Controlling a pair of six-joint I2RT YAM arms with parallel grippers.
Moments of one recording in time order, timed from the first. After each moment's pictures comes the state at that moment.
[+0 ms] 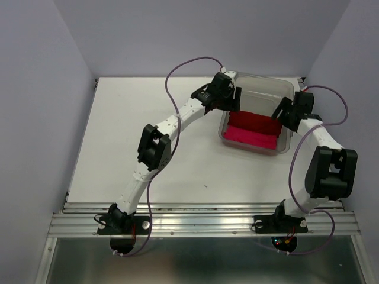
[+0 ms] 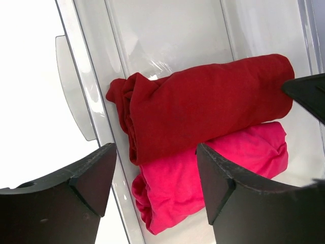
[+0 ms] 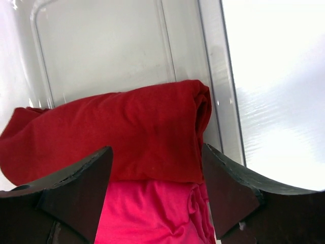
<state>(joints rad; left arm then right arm) -0.73 2.41 2.35 -0.55 0.09 -0.40 -0.15 1.60 1.11 -0.27 0.03 0.42</state>
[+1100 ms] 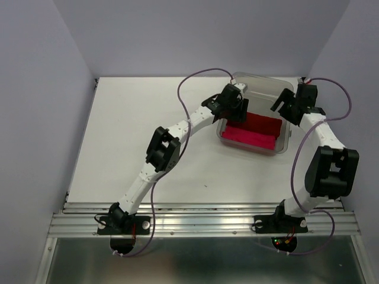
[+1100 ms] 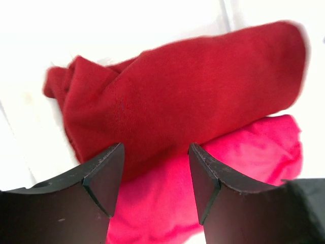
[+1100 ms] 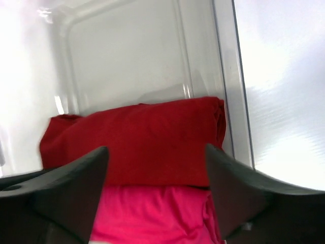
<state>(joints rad) -0.79 2.56 2.39 -0.49 0.13 -0.41 -0.15 1.64 1.22 -0.33 -0.01 0.46</state>
